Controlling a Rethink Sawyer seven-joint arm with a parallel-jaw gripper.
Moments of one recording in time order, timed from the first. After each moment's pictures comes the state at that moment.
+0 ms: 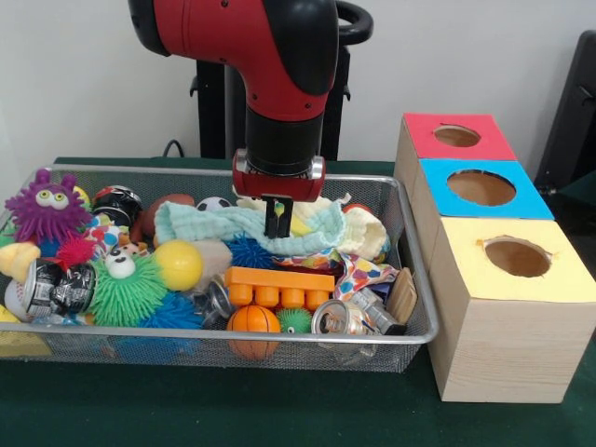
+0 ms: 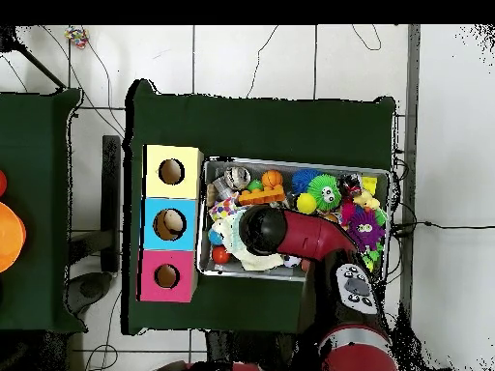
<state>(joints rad) -0.27 -0.50 -0.05 1.66 -0.07 0.49 1.57</state>
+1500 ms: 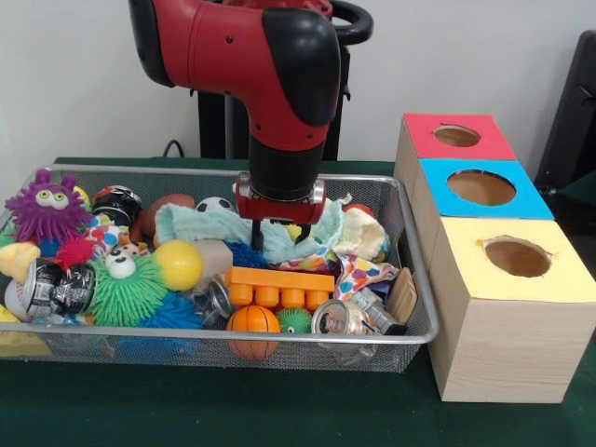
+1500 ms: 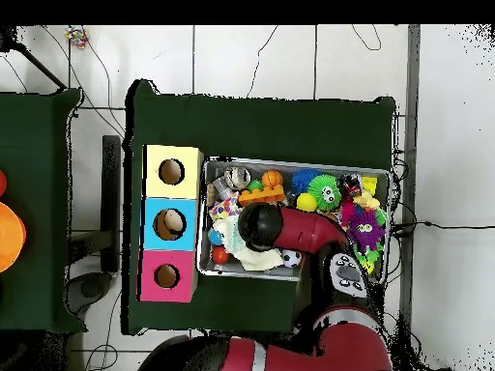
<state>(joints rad) -0.25 -0.42 -0.06 1.60 -0.07 0.48 1.57</state>
